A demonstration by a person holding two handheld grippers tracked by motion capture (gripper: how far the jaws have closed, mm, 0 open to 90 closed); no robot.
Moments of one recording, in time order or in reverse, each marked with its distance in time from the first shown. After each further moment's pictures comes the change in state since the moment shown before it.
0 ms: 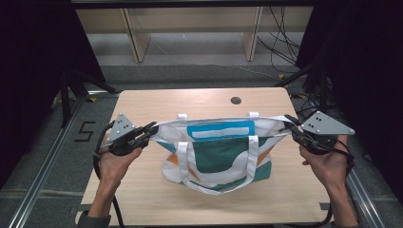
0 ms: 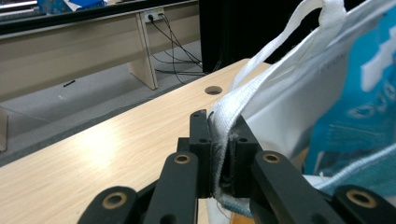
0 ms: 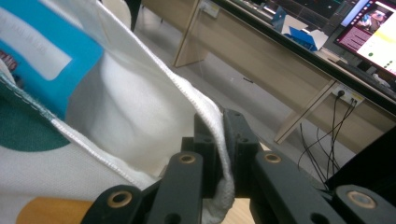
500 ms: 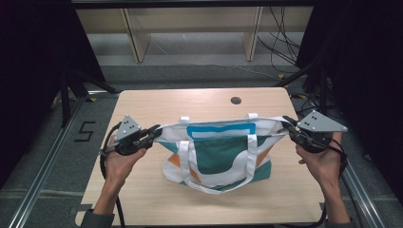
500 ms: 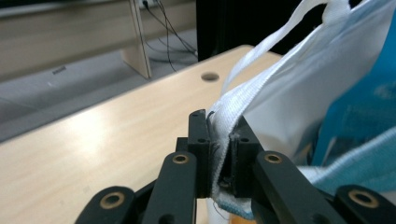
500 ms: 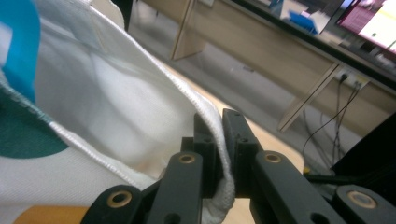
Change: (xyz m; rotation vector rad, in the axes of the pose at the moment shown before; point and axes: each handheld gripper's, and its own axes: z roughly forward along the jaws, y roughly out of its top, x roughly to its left) left arm 0.001 -0.021 0.015 0.059 -0.027 -0.007; right arm -0.001 -0.011 0.013 0.054 0.006 0.045
